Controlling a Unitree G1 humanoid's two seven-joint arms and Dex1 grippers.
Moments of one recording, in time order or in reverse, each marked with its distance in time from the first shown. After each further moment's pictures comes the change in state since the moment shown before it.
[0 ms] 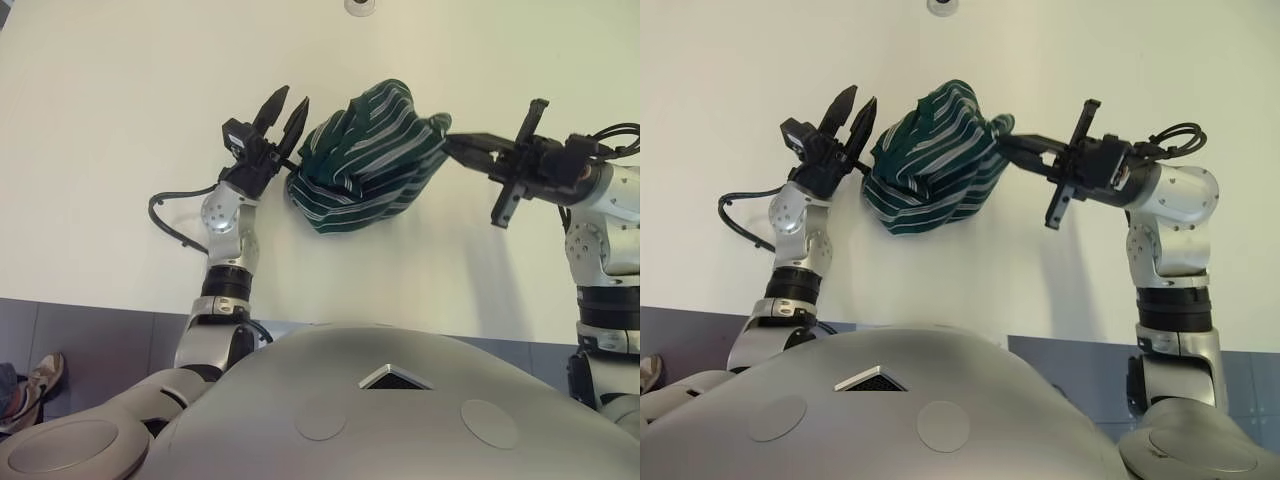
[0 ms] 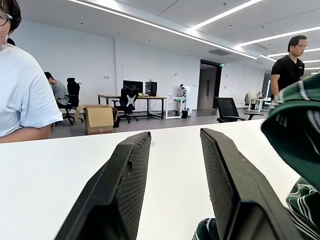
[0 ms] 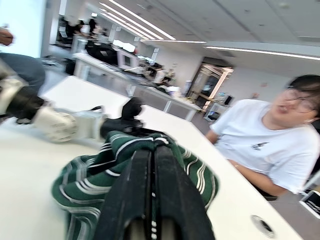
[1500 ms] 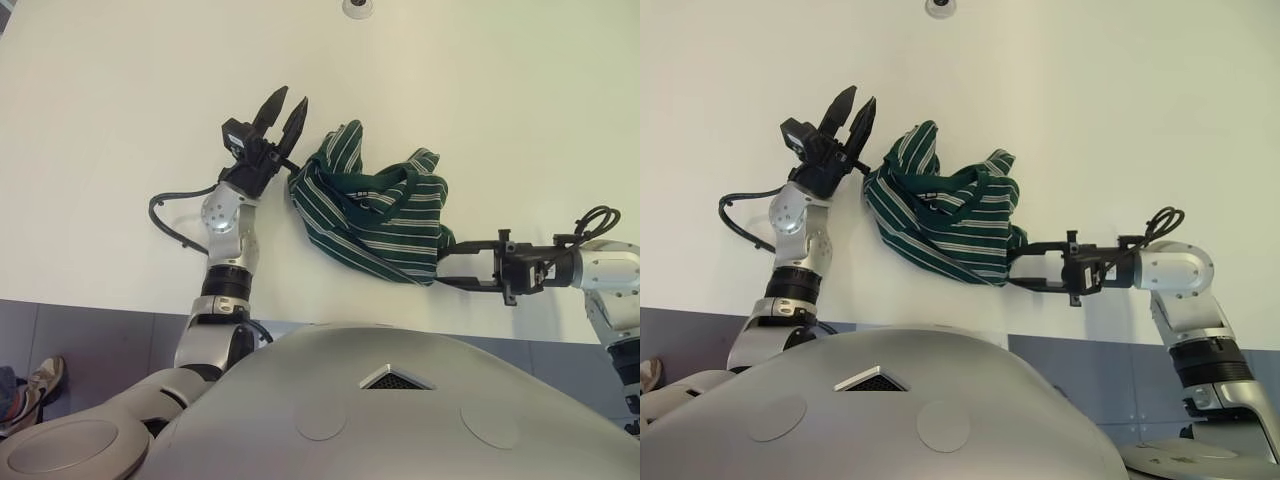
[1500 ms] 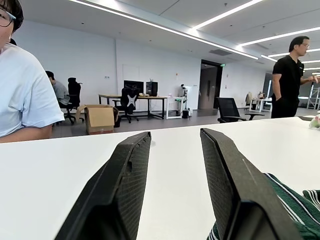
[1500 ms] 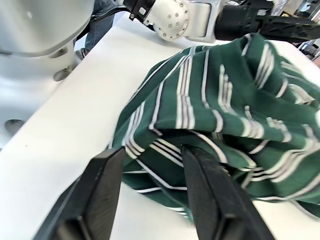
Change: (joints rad) left arm -0.004 0.001 0.005 0.012 0.000 0.000 0.008; right arm 0.207 -0.208 0.152 0.247 -0.176 -0.334 0.086
